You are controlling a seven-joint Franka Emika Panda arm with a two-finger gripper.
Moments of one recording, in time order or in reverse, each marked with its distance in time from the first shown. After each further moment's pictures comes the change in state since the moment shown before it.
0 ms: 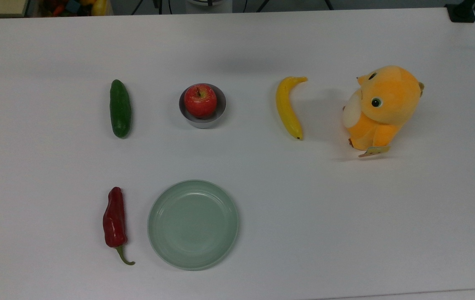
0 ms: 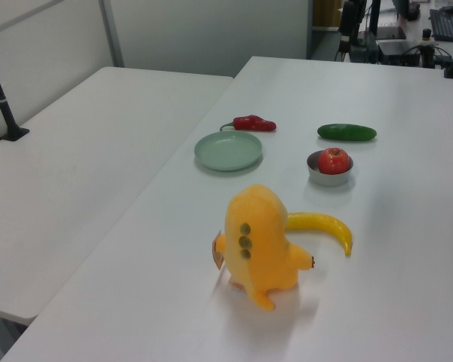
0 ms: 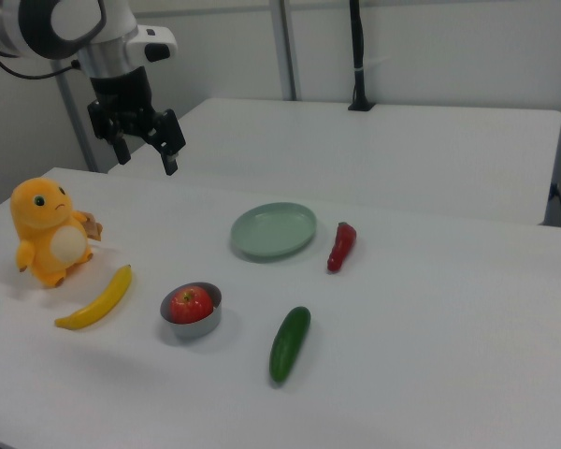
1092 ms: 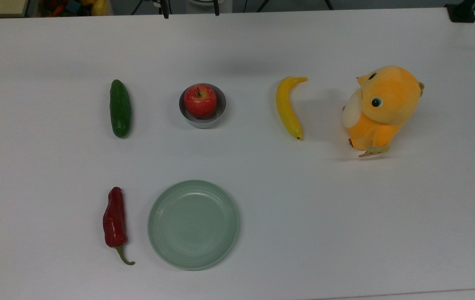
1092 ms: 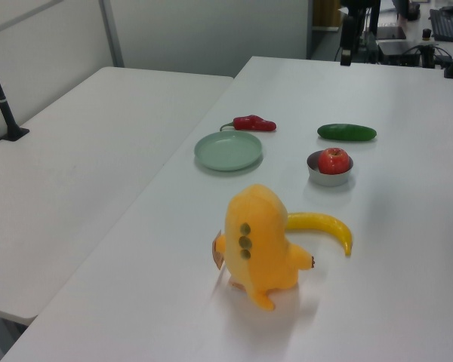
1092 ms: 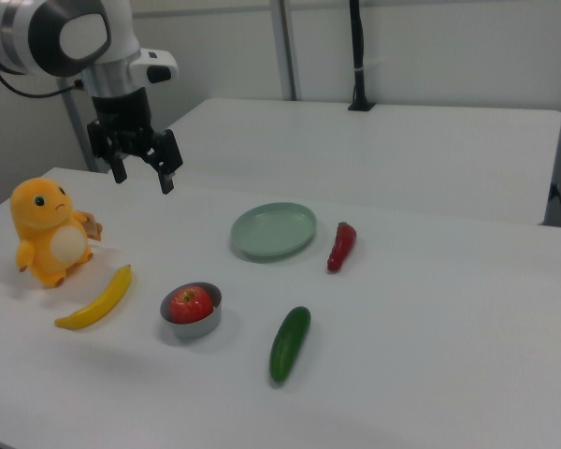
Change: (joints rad) arm 0.019 0.014 0.003 -0.049 0.000 0.000 -0.008
